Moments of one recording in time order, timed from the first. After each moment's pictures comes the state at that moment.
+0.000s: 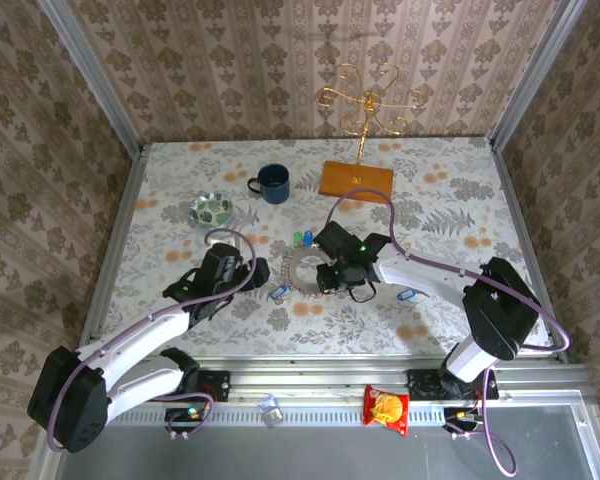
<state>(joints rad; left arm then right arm) -0.63 1.00 0.49 -0.26 -0.11 -0.69 0.79 1.60 1.07 -0.66 -0.04 0.58</state>
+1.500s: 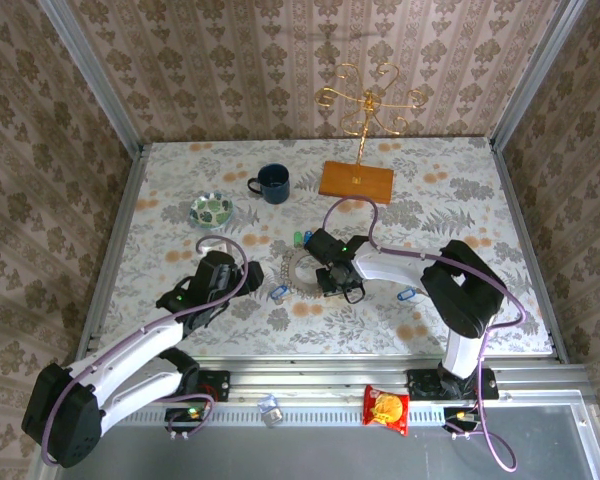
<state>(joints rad) -0.63 0.90 0.43 -0.27 -0.14 -0.74 0.79 1.80 1.10 -0.64 0.08 0.60</state>
